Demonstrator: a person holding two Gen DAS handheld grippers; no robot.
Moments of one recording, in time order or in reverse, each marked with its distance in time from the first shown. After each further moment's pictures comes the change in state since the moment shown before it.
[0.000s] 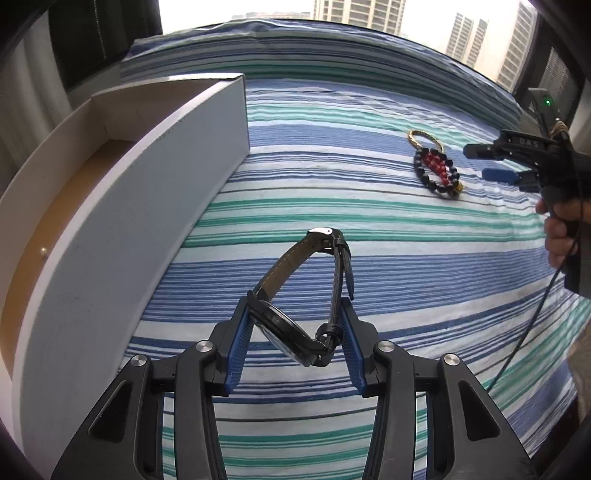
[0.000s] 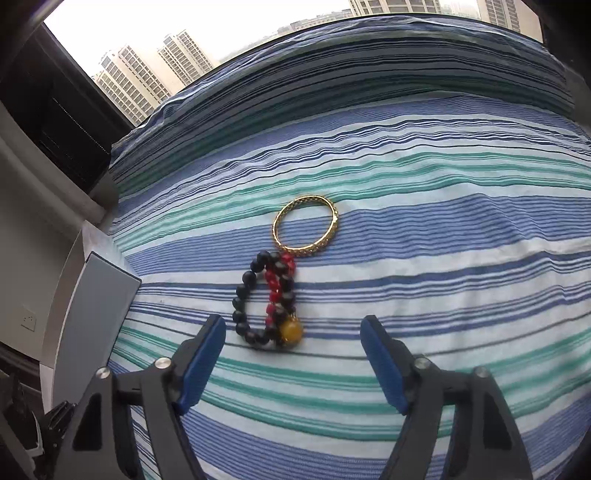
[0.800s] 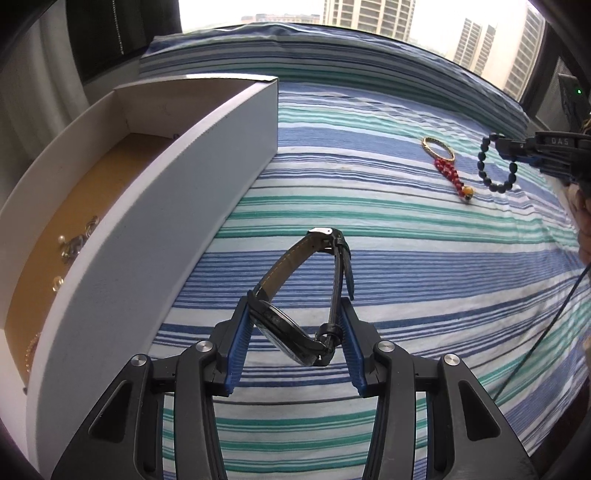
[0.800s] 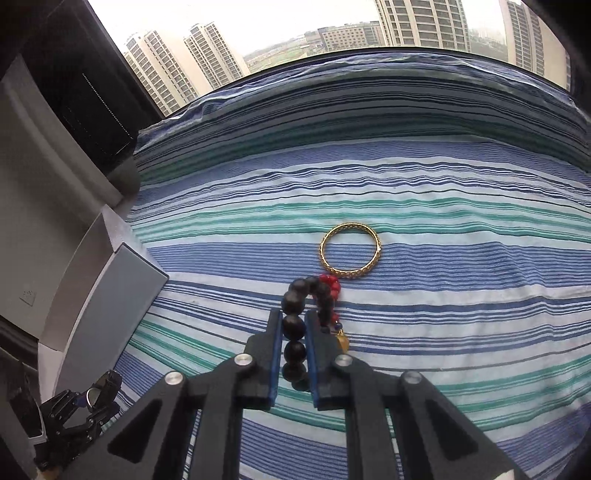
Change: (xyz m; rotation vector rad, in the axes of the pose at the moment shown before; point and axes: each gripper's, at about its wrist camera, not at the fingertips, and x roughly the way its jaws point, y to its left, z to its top) left arm -0.016 0.017 -0.011 -0.026 -0.012 0.011; right arm -0.043 0.048 0.003 -0.125 -0.033 0.000
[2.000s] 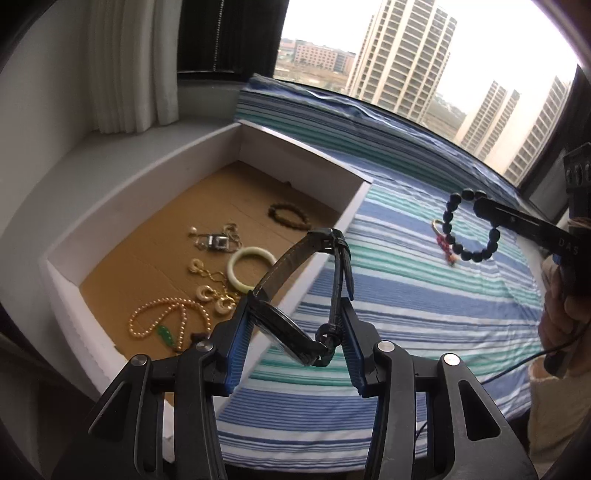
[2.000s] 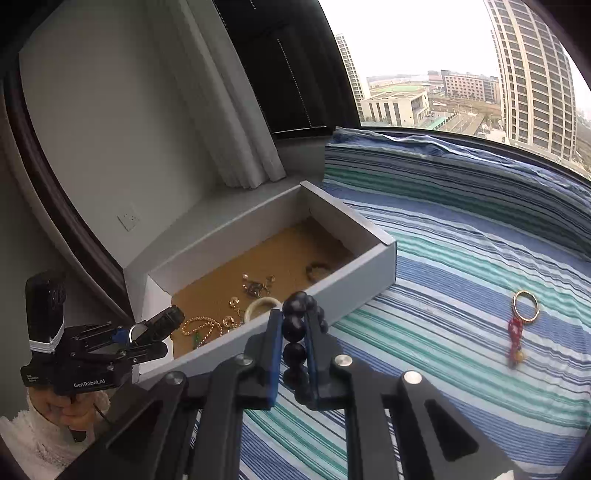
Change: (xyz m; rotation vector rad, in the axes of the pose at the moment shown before) left arm -0.183 0.153 -0.024 -0.222 -0.146 -0.022; right arm -0.091 0.265 -0.059 -0.399 -0.083 0.296
